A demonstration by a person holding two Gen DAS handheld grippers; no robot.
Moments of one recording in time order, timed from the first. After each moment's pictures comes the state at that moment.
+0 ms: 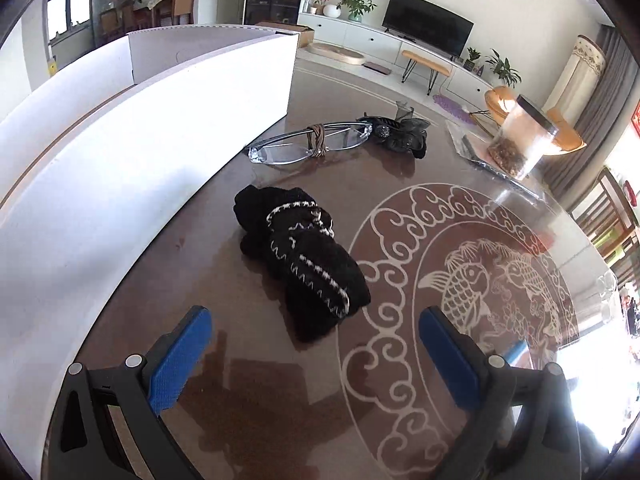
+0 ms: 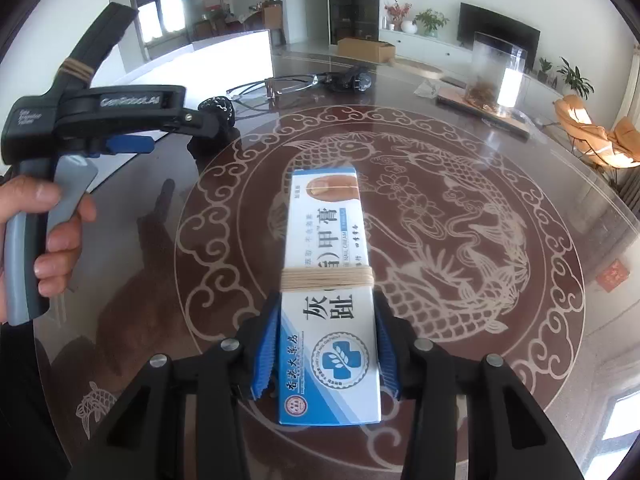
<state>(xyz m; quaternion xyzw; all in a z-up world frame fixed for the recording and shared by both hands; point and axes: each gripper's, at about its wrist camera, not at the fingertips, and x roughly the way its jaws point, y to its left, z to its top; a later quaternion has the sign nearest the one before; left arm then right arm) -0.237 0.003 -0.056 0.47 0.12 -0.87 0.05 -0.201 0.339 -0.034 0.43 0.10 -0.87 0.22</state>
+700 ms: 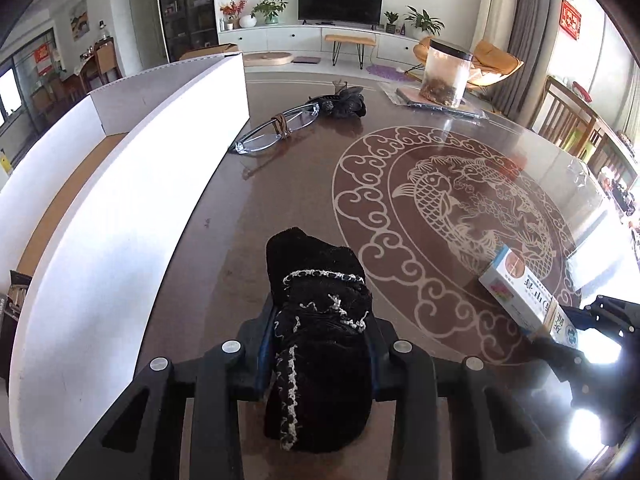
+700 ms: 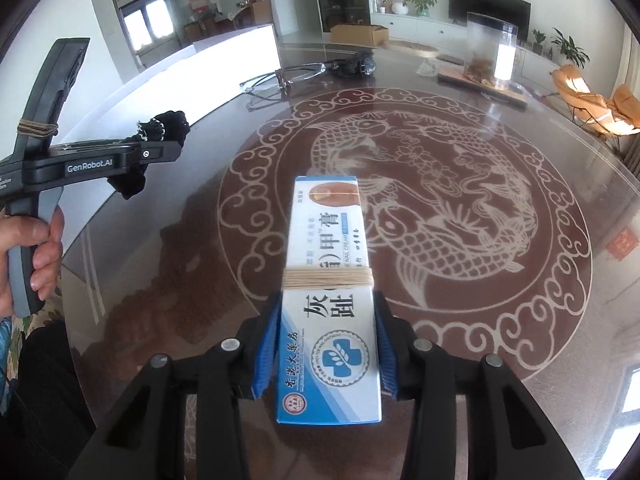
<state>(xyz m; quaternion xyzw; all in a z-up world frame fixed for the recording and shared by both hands) -0.140 -0.006 -0.035 0.46 -0.02 -0.88 -0.06 -0.173 0.329 -0.029 0.47 0.07 -0.85 0.22</state>
